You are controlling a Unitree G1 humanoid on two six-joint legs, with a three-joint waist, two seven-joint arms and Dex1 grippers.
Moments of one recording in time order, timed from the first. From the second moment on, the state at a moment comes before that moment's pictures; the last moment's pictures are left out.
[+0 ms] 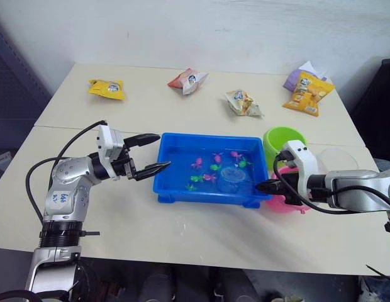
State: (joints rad) left arm -0.46 0.55 0.14 0.13 -0.47 0.13 -1.11; right arm -0.49 -0.95 -0.04 -0.27 1.84 1.34 -0.45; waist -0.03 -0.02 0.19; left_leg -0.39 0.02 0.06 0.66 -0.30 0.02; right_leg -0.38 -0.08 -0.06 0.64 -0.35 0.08
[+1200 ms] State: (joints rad) left arm -0.47 0.54 0.14 0.13 -0.47 0.15 -1.11; right arm -0.64 -0.73 0.10 -0.11 1.47 1.27 -0.45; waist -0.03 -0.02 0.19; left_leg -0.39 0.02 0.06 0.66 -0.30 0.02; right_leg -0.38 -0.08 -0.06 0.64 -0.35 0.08
